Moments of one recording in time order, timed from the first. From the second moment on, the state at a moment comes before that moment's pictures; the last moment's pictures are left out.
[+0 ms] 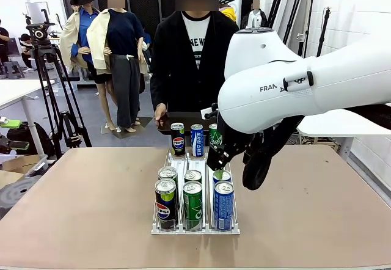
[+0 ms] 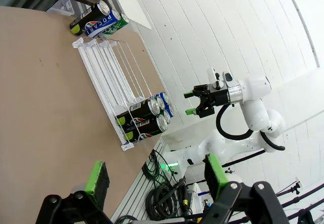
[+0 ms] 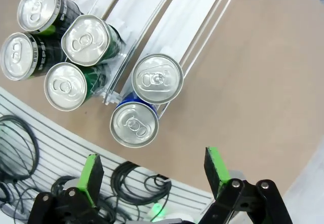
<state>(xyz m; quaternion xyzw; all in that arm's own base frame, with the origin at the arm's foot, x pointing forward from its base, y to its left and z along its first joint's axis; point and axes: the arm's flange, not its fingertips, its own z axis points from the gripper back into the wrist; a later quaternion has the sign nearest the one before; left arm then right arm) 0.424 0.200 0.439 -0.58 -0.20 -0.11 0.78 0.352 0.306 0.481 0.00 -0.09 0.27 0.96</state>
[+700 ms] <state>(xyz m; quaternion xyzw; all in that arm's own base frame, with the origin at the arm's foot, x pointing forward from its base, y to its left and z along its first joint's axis) 0.424 0.200 0.439 -0.58 -0.20 -0.11 0.78 0.355 0.303 0.453 0.03 -0.08 0.22 0.97</state>
